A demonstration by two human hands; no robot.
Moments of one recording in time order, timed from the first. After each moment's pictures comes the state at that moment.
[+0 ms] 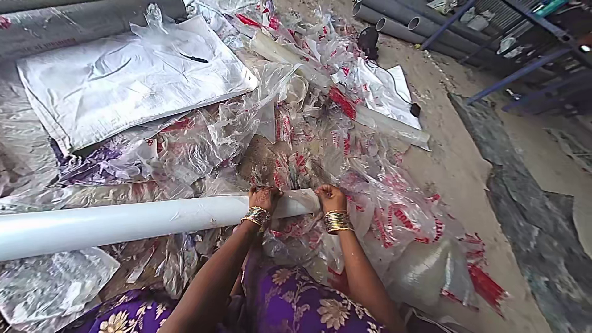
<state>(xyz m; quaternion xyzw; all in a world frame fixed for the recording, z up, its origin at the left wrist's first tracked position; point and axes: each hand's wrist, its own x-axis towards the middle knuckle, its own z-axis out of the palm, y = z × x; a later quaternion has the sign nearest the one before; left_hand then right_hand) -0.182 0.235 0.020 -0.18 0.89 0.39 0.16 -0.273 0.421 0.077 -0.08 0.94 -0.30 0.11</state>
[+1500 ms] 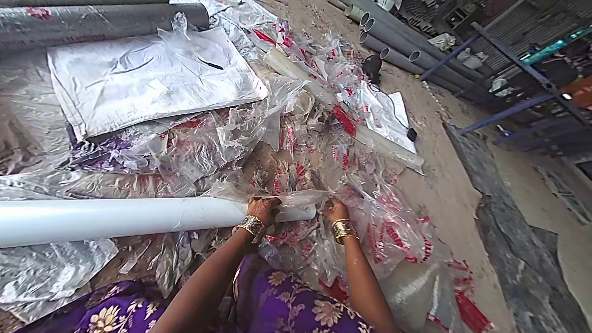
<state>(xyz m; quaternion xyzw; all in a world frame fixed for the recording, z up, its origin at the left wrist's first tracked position) -0.161 0.234 0.029 -0.12 0.90 0.40 0.15 -0.314 0.460 0.064 -0.13 0.96 -0.15 0.19</state>
